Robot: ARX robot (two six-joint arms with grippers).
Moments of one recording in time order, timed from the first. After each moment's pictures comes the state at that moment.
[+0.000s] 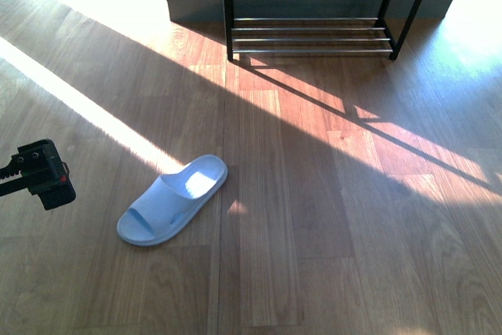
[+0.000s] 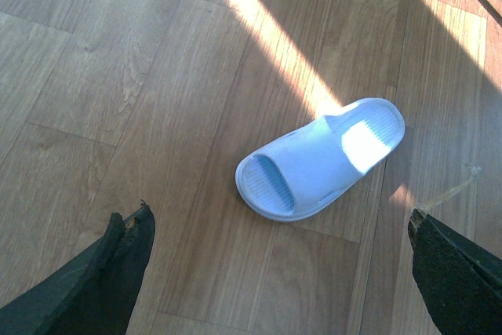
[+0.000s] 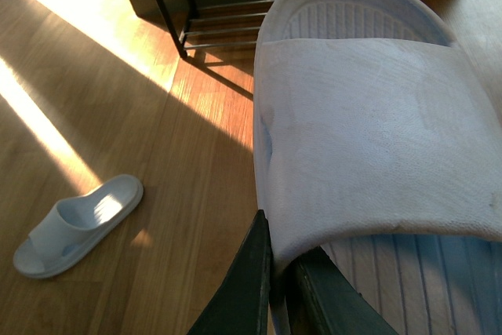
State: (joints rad) left arm -0.09 2.00 0.38 0.95 -0.11 -0.37; right arm -0.07 1.39 0.24 0.80 -0.23 0.06
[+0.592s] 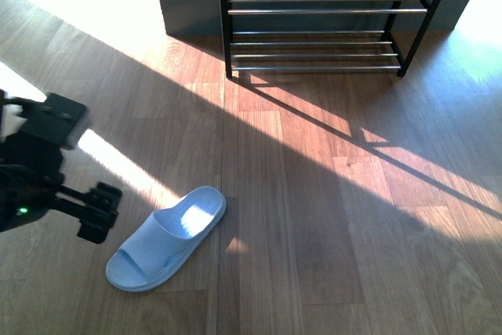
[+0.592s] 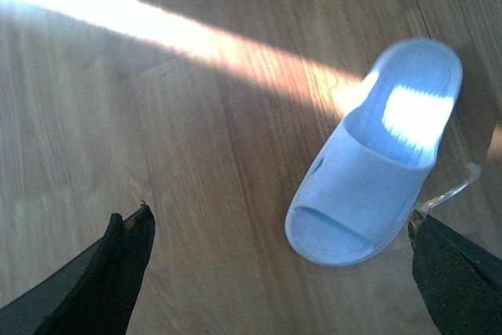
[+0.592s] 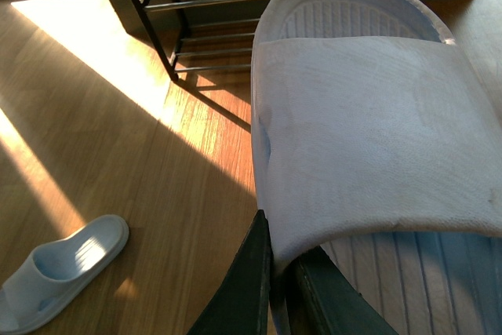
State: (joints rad) left arm -0.14 2.17 0.60 0.73 -0.07 0.24; right arm -0.07 1.39 0.25 0.80 -0.23 0.06
